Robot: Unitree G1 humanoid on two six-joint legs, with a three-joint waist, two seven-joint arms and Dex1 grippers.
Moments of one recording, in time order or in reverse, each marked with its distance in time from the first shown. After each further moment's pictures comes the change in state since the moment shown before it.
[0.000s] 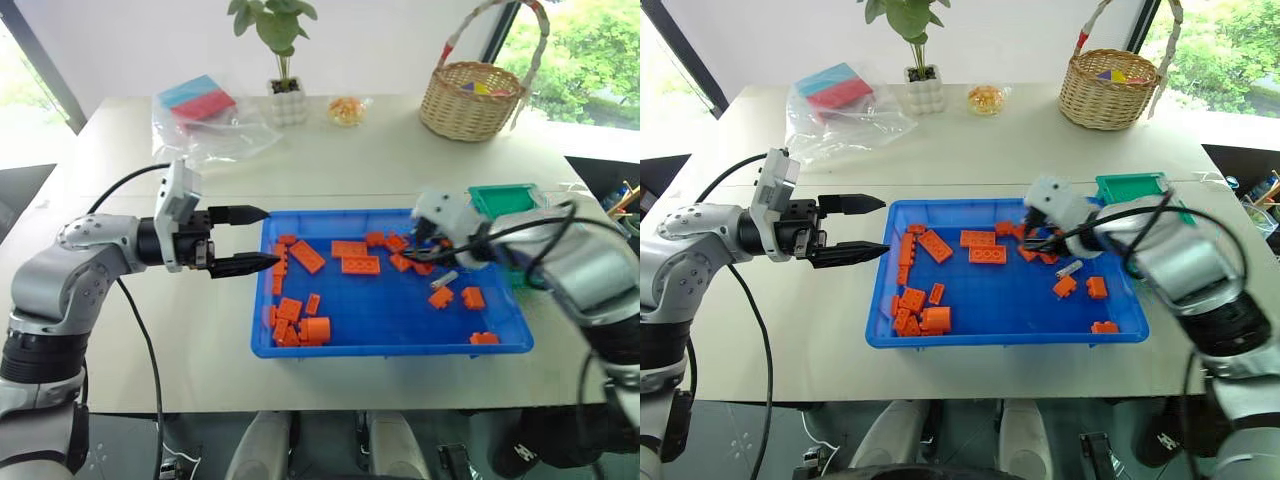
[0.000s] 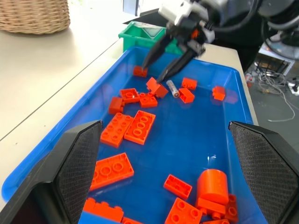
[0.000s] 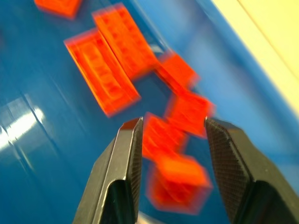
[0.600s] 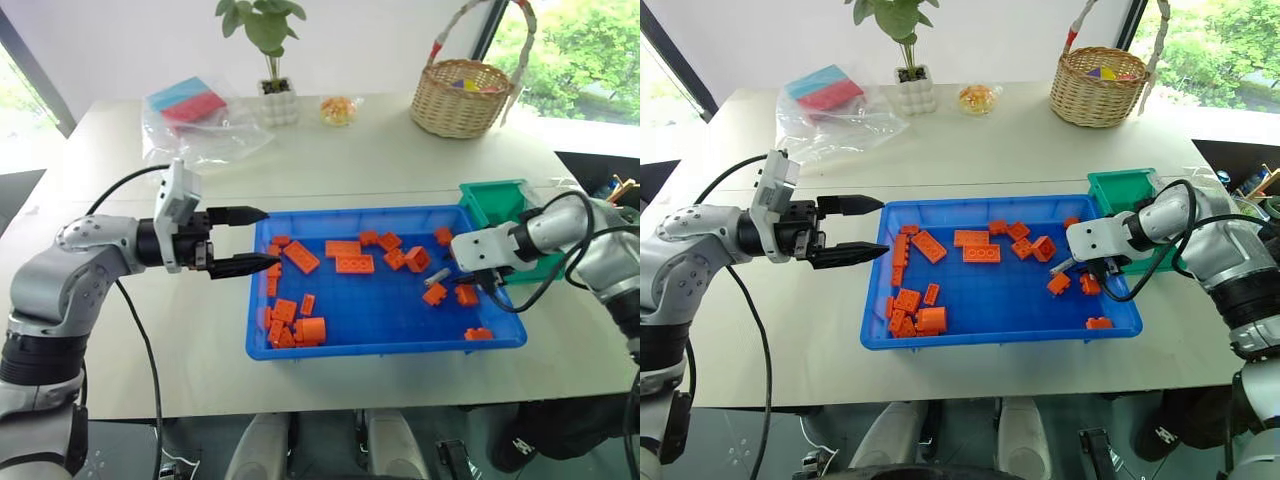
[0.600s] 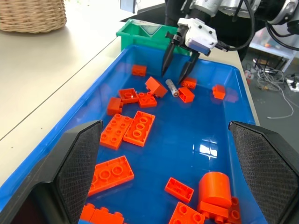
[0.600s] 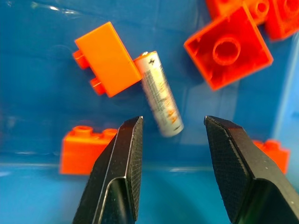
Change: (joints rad) left arm 0.010 0.004 0.005 -0.009 0.005 0.000 0.007; right arm -0.054 0.009 0.105 0.625 -0.423 -1.124 0.393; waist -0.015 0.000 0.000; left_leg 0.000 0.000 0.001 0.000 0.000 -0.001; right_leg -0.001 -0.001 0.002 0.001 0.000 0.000
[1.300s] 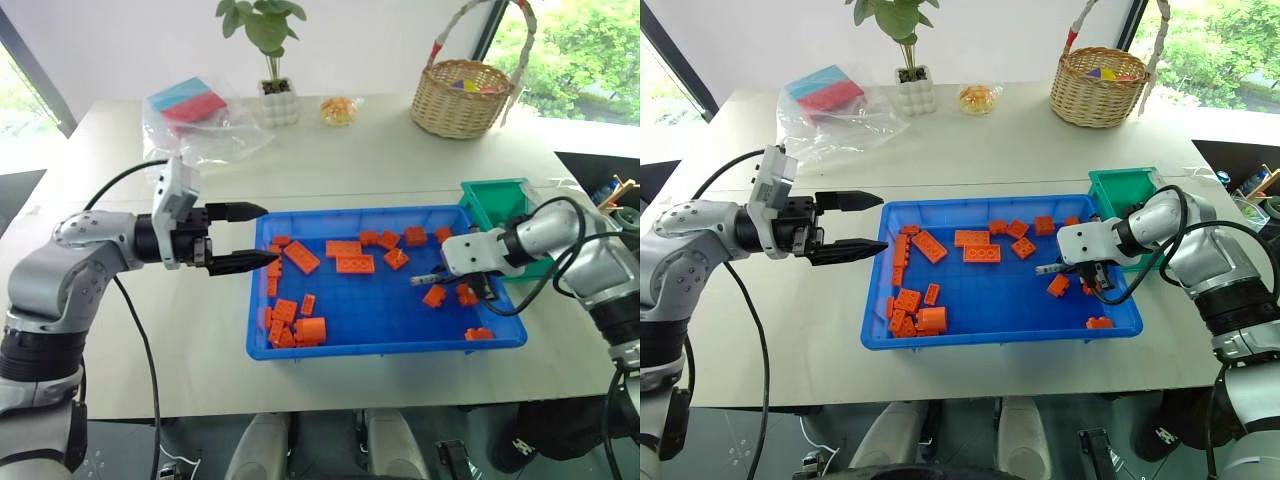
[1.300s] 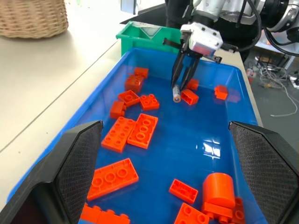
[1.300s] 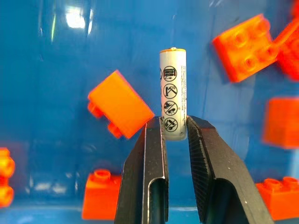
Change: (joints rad) left arm -0.026 0.001 -0.005 0.020 0.012 -0.020 -0.018; right arm 0.091 0.033 -0.145 -0.208 0.104 0.270 0.101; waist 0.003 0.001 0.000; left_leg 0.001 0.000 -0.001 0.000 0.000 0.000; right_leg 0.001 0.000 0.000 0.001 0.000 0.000
